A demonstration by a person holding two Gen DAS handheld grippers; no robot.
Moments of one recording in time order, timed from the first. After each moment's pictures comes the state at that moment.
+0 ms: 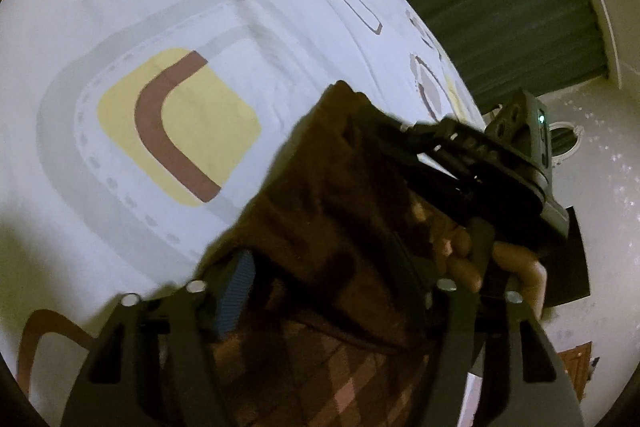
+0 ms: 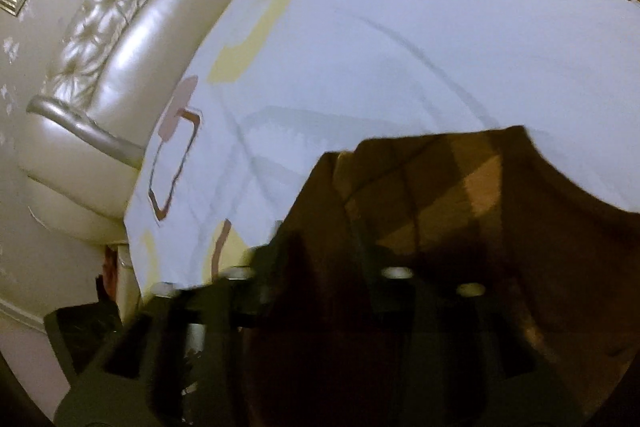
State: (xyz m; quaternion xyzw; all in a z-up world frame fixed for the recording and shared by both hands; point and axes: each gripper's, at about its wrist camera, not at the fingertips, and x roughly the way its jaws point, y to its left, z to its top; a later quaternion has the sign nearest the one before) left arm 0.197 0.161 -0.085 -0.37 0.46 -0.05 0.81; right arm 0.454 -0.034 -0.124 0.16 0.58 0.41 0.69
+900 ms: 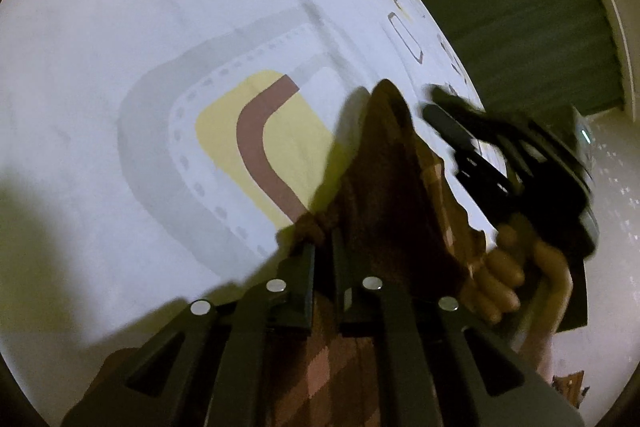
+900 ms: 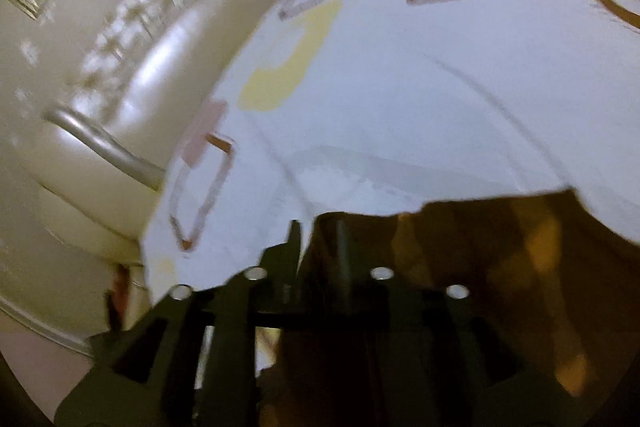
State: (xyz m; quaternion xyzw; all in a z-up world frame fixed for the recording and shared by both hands) left arm 0.178 0.207 -0.098 -0.41 0.45 -0.03 0.80; right arm 0.449 -0.014 -0.095 0.21 0.52 0.43 0.71
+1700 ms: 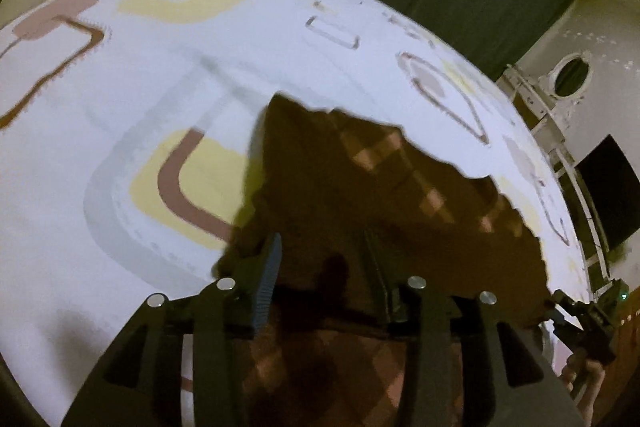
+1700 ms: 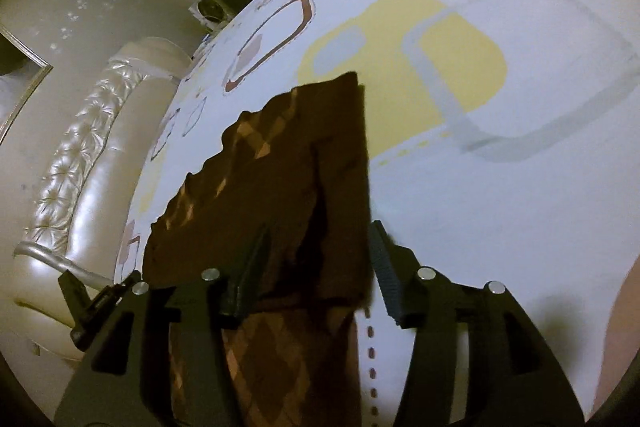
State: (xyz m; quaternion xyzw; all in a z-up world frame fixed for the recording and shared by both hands) left arm 0.199 0.140 -0.067 -0.21 0.43 -0.04 0.88; right arm 0.305 -0.382 -0.122 0.33 0.47 0.14 0.81
